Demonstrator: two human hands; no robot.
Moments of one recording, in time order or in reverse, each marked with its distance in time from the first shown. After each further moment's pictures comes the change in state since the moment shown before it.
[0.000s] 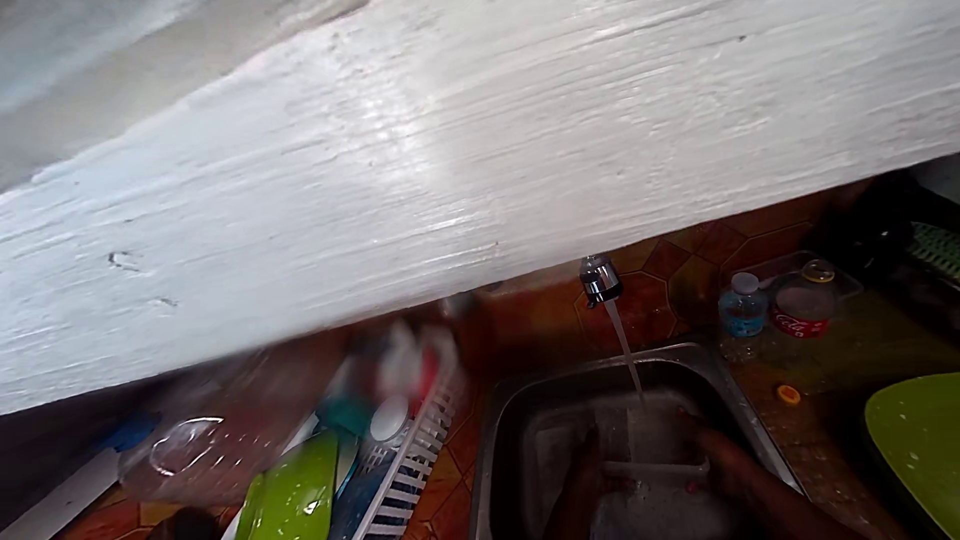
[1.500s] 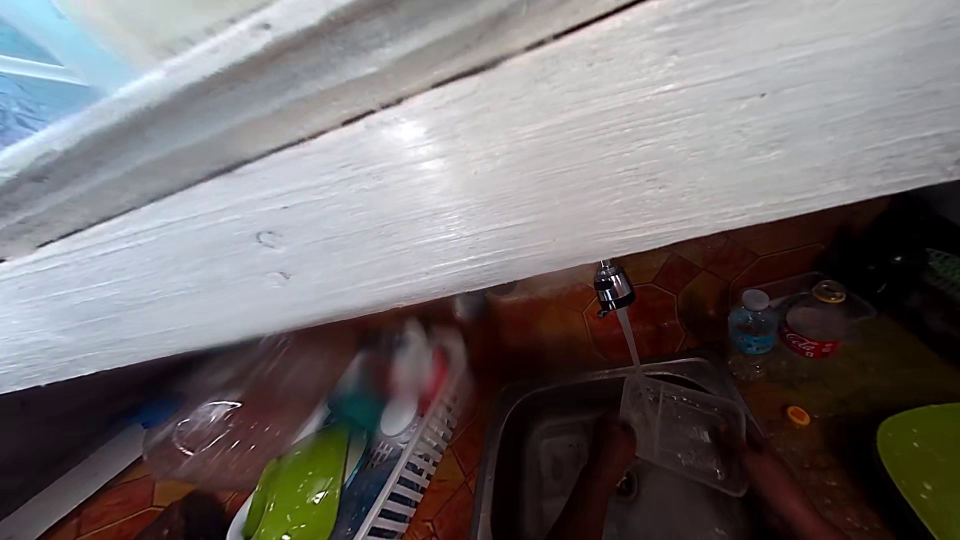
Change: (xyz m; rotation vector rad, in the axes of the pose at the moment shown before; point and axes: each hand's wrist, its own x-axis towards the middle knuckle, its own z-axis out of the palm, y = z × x) left_hand -0.030 0.058 0.039 0.775 0.014 0.420; right_hand -0.042 -0.001 -0.027 -0.054 0.184 -0.637
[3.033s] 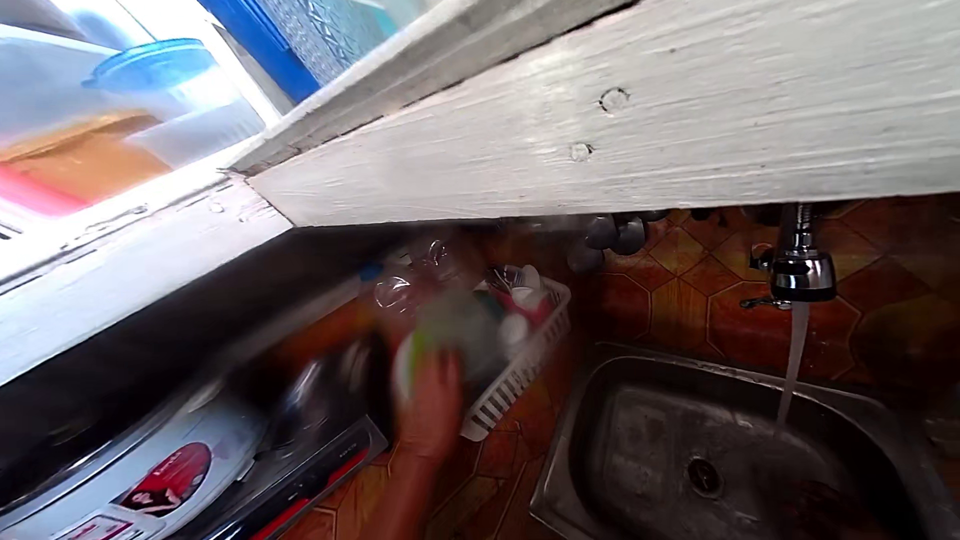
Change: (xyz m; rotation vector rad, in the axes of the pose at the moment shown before) left_hand -0.215 -0.150 -0.247 0.970 1.216 0.138; right_hand 0.010 0.020 0.017 -0.314 -0.588 0.294
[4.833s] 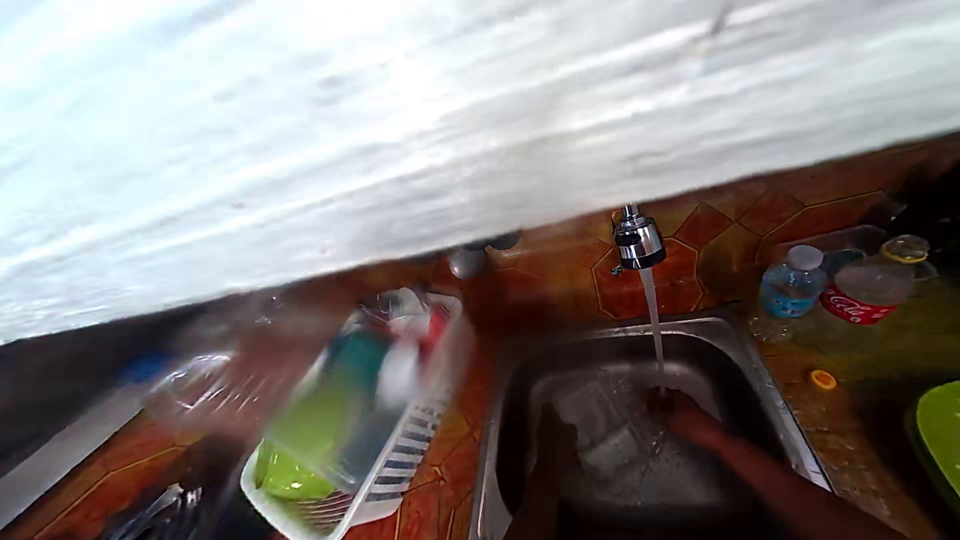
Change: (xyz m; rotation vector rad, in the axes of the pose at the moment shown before) left_hand -0.060 0.246 0.171 -0.600 -1.253 -0.520; right_hand 0.065 -0.015 0.025 -0.345 -0.034 -0.124
